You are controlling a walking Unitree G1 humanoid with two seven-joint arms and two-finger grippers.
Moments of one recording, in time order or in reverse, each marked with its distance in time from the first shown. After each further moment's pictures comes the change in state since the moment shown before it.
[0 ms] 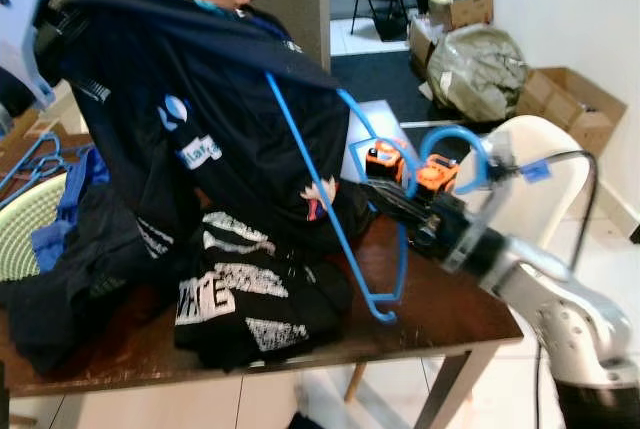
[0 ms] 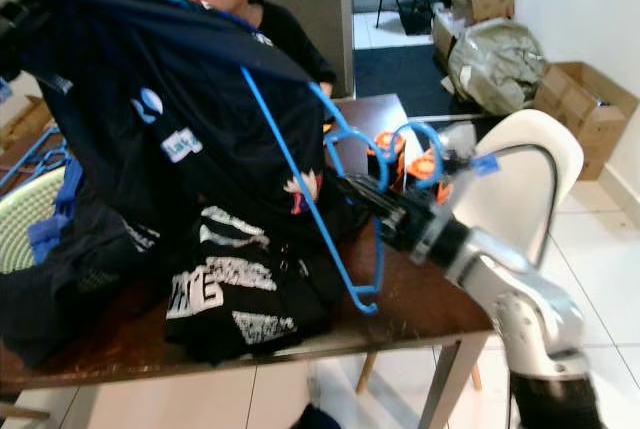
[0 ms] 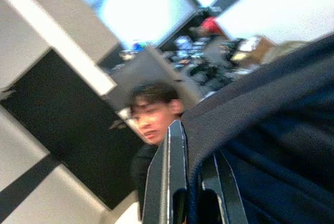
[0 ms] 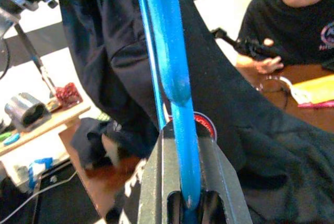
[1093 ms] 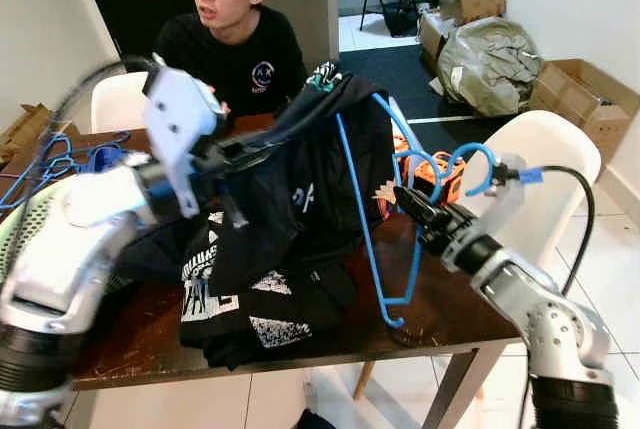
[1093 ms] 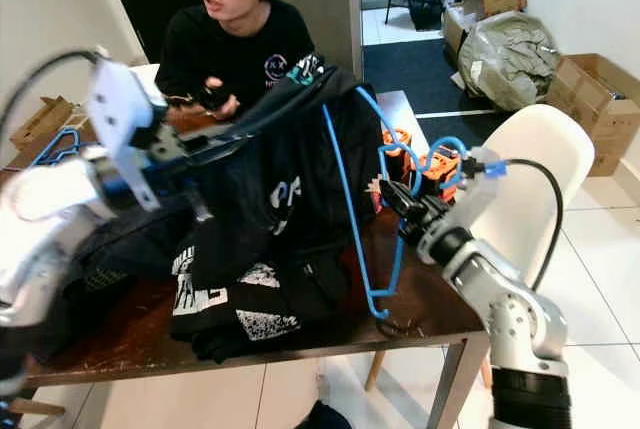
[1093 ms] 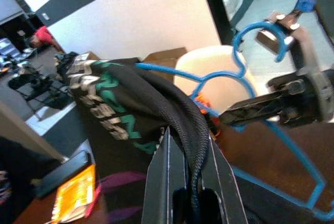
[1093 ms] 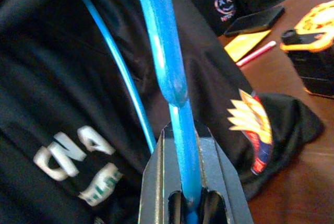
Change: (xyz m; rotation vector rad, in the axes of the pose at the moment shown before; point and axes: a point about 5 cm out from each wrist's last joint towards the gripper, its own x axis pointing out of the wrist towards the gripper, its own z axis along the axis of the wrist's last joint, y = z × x) left arm -0.001 -0.147 0.013 -0.483 -0.112 -0.556; right arm 0.027 -0.028 -0.015 0.253 -0.070 -0.434
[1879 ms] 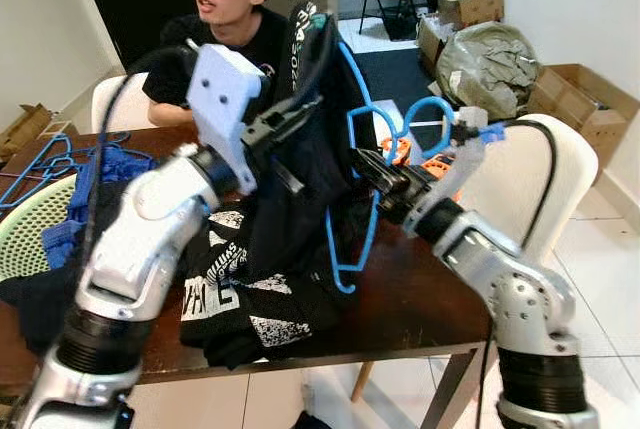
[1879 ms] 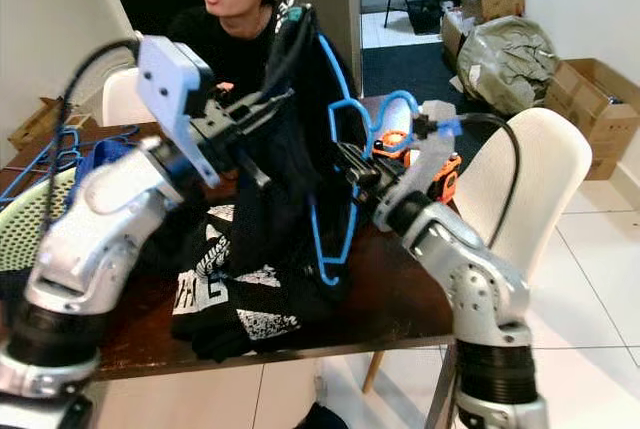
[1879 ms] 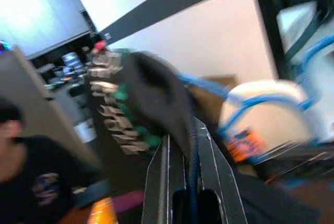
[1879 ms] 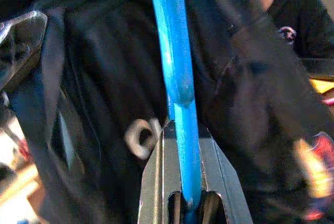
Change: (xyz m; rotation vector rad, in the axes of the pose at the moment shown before) left arm 0.015 0.023 0.014 0.087 -0.045 0.259; right arm 0.006 0.037 0.018 -0.172 -0.031 0.228
